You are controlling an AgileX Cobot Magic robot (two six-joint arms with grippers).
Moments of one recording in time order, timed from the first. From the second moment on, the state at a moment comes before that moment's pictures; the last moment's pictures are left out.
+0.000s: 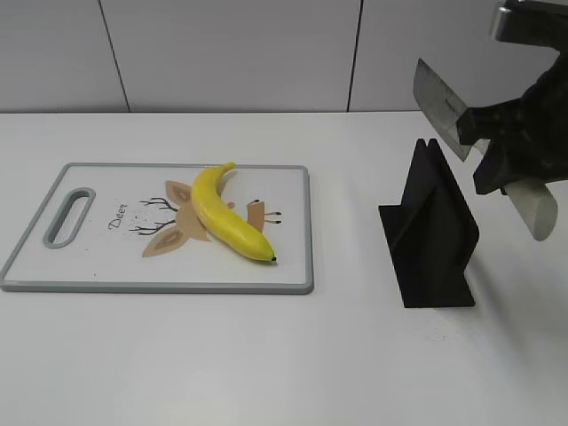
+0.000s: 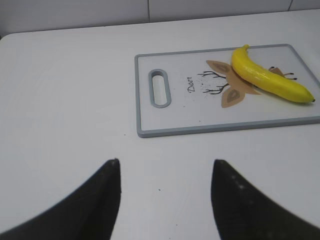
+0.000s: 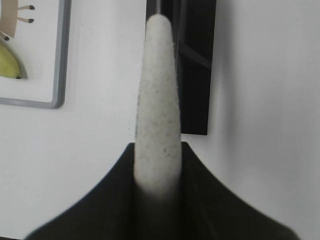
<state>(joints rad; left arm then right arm) -0.18 0.02 -0.51 -0.04 1.05 0.09 0.34 1.43 -1.04 0.05 0.85 0.28</state>
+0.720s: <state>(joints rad) -0.18 0.02 -0.51 -0.04 1.05 0.09 0.34 1.55 -1.02 0.07 0.85 0.29</state>
